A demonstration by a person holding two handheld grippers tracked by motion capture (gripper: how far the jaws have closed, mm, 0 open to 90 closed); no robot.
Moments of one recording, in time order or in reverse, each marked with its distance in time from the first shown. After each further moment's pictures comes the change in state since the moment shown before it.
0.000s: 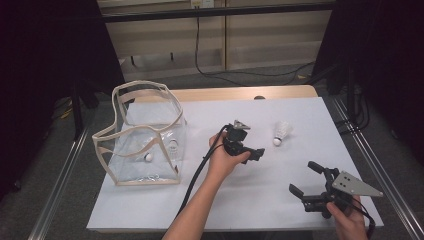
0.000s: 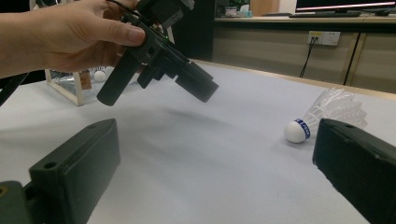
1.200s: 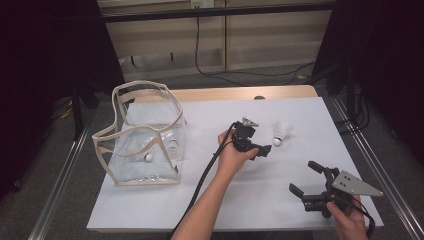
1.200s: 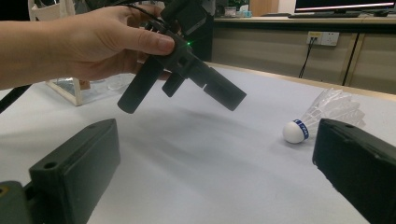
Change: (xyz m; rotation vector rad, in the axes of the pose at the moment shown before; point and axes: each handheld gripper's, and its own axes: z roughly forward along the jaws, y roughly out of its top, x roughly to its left) left arm -0.005 0.011 0.027 -0.003 0.013 -0.003; right arm -0.001 0.000 0.000 0.001 -0.003 0.001
